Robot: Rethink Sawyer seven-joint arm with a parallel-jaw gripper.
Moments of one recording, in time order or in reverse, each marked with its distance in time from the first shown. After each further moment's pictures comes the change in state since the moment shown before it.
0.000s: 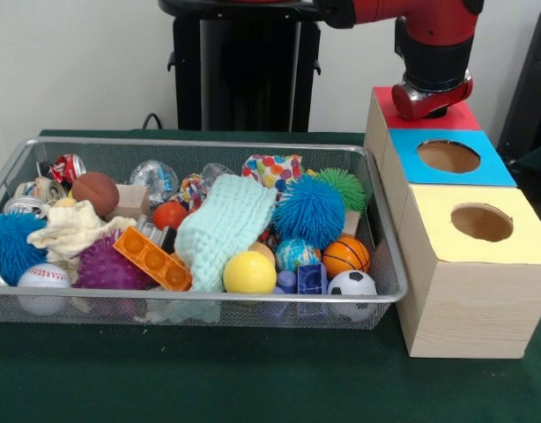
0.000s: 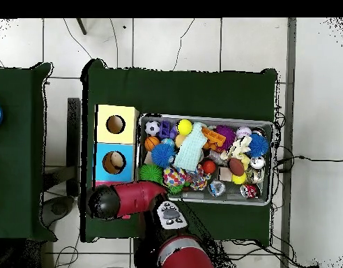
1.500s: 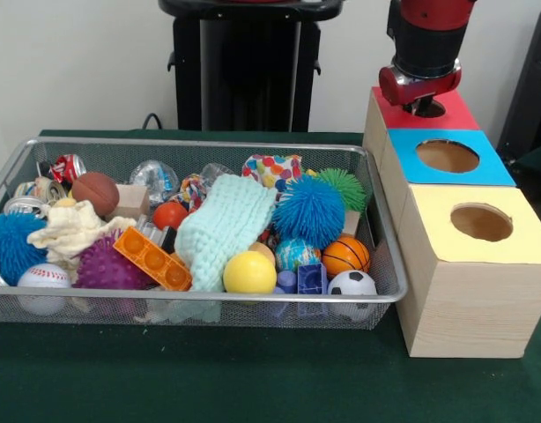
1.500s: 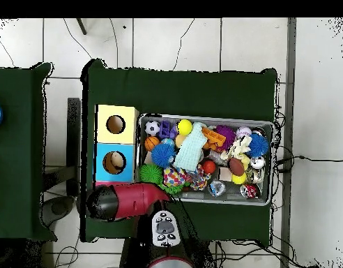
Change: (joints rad) arm 0.088 -0.053 -0.134 -0.022 0.051 0.090 0.004
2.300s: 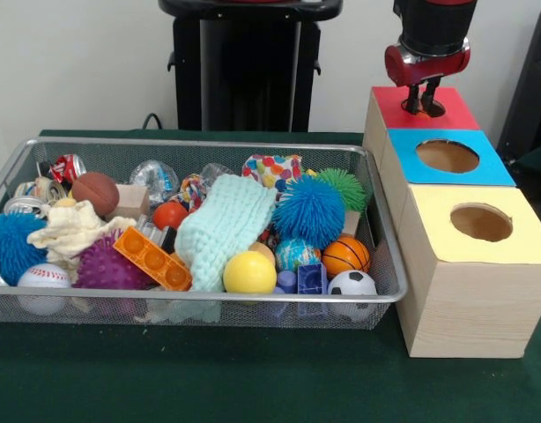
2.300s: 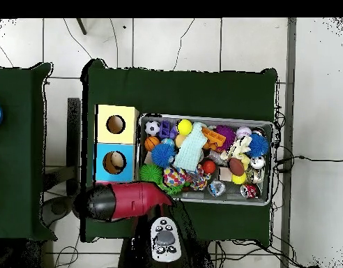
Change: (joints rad) arm 0.003 -0.076 -0.005 0.002 0.020 0.068 0.000
